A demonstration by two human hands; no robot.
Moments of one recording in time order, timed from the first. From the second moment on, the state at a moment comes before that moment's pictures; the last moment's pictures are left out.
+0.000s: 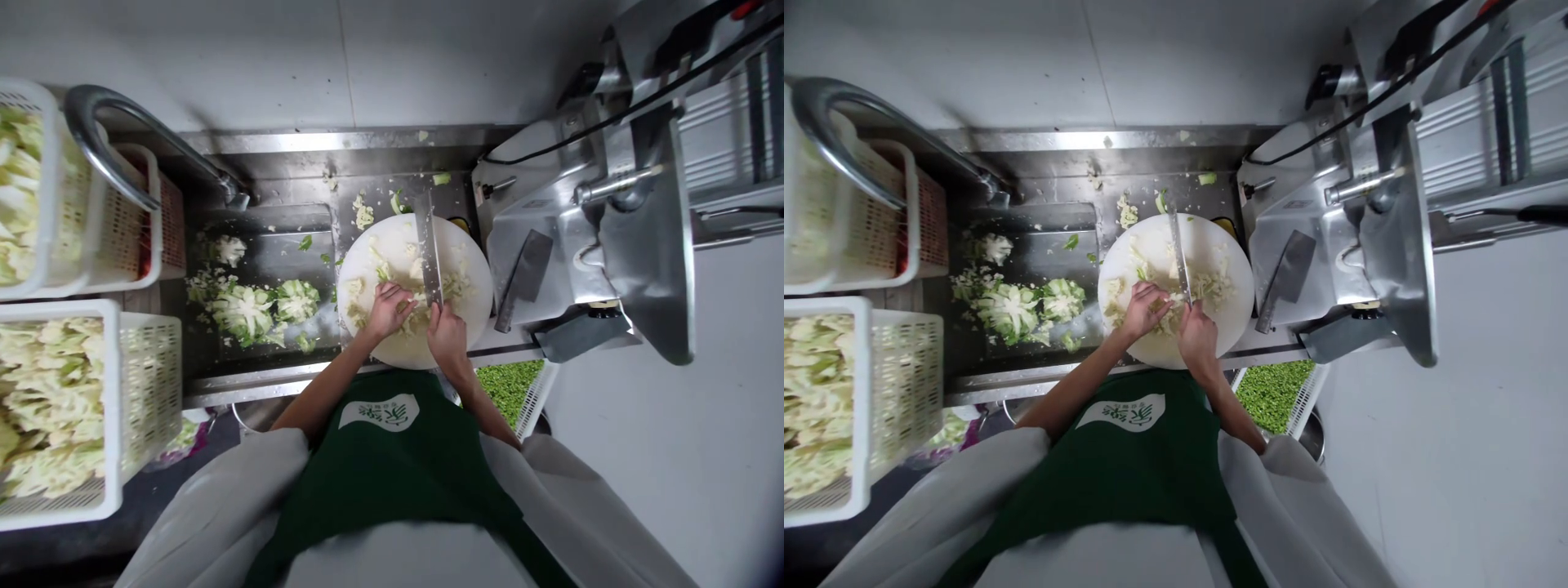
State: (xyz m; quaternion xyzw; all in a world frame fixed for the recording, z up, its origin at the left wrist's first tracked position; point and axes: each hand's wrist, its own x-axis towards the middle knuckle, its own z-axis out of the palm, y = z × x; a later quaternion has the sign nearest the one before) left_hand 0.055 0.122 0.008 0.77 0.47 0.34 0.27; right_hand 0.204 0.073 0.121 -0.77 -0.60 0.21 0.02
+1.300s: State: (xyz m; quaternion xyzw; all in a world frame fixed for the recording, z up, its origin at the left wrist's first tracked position) left_hand 0.039 0.091 -0.002 0.73 0.45 0.42 0.29; right_hand 0.197 0.075 0.049 -0.75 -0.62 0.24 0.06
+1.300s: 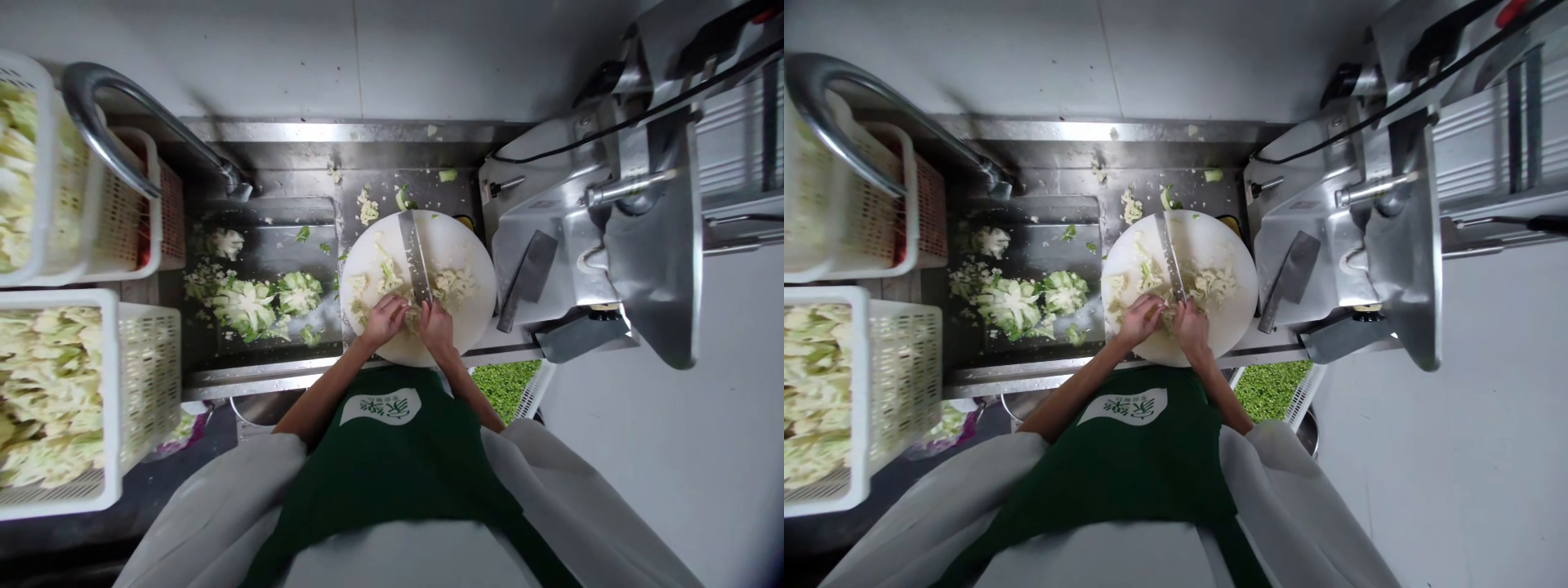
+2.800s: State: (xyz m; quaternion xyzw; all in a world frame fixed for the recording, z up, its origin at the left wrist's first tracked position) left_hand 0.036 0.155 -0.009 0.75 0.49 0.35 0.28; right_hand 0.206 0.109 0.079 -0.72 -0.64 0.24 0.10
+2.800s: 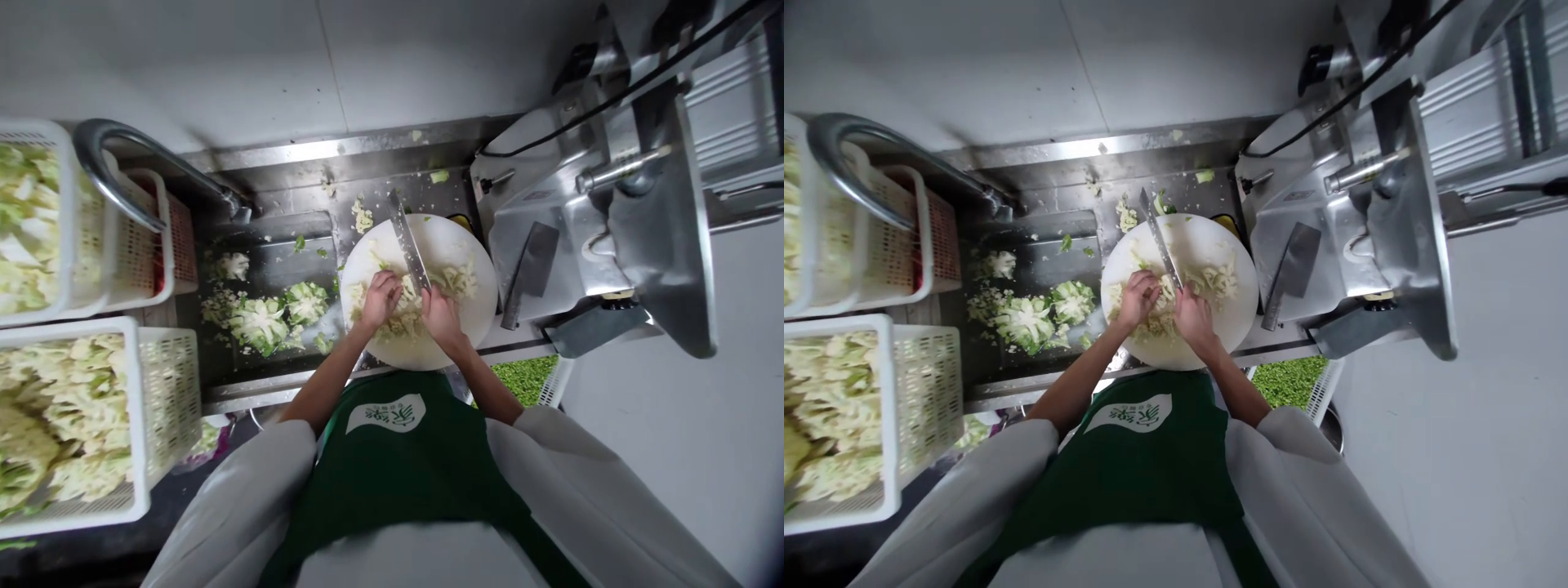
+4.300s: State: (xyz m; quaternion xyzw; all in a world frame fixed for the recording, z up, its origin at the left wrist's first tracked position) left_hand -0.029 0.070 0.017 0.79 0.53 0.20 0.23; right_hand 0.288 -0.008 0.080 -0.87 -0.37 0.23 0.24
